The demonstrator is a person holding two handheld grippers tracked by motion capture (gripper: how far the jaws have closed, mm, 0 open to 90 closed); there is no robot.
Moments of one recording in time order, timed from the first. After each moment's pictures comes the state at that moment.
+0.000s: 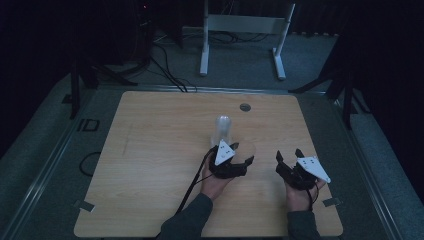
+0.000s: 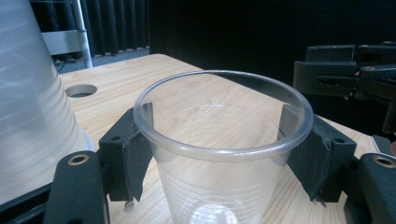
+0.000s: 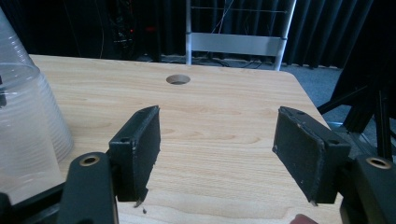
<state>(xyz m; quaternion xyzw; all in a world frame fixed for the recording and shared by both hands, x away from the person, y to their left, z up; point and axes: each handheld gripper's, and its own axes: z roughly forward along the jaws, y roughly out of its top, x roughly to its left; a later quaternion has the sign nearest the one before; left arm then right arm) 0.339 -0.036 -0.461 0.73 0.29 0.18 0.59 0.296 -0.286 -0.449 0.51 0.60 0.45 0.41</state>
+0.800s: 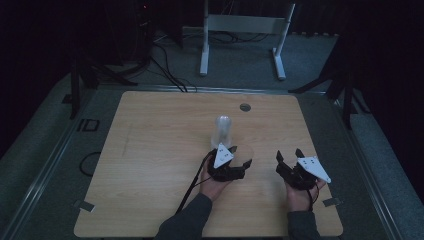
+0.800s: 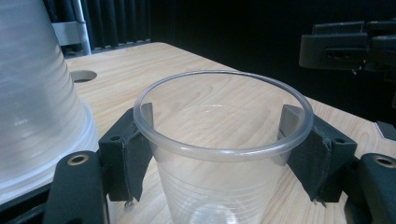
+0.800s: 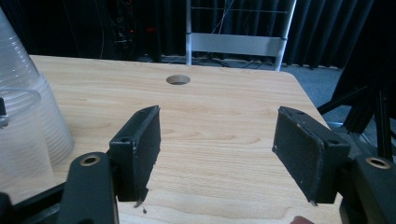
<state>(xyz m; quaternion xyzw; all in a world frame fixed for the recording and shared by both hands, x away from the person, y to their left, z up) 0.336 -0.033 -0.475 0.74 0.30 0.18 0.58 0.295 -0.287 -0.449 0.51 0.60 0.45 0.41</state>
